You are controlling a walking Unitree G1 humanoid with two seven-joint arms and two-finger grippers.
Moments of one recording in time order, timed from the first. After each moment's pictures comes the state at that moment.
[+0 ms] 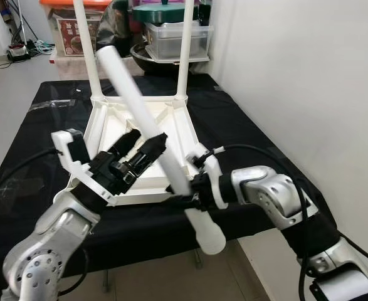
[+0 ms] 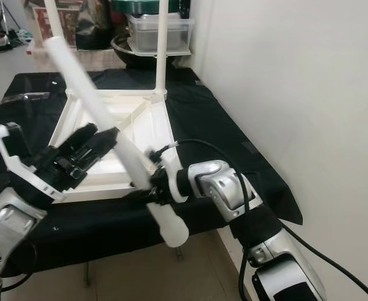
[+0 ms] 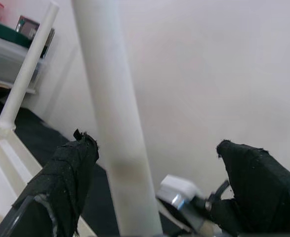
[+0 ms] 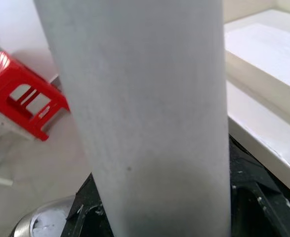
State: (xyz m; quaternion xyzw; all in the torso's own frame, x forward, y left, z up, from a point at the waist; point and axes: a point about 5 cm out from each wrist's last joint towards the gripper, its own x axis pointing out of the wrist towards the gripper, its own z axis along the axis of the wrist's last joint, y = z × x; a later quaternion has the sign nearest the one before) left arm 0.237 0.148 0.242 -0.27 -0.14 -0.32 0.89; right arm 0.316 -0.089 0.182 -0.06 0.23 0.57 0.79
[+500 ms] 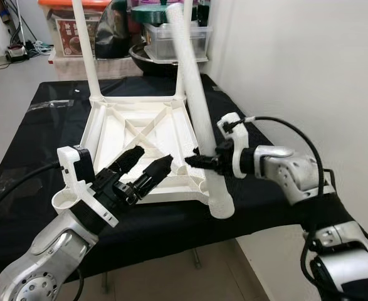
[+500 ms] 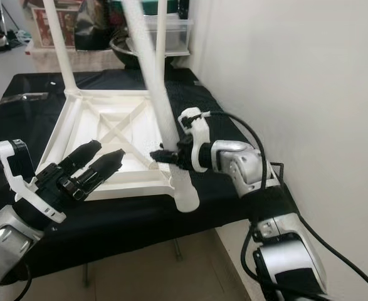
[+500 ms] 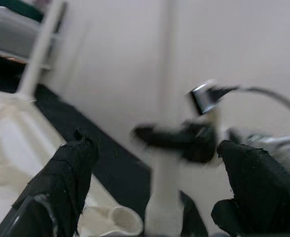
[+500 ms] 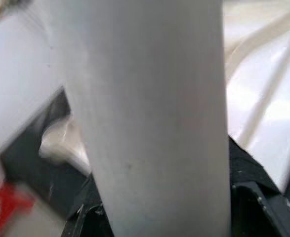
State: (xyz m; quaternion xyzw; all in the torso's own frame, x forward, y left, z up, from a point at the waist) left arm 0.219 0.156 0.225 -0.25 -0.10 -0.30 0.92; right arm 0.371 -0.140 0.243 0.04 0.12 0.40 0.91
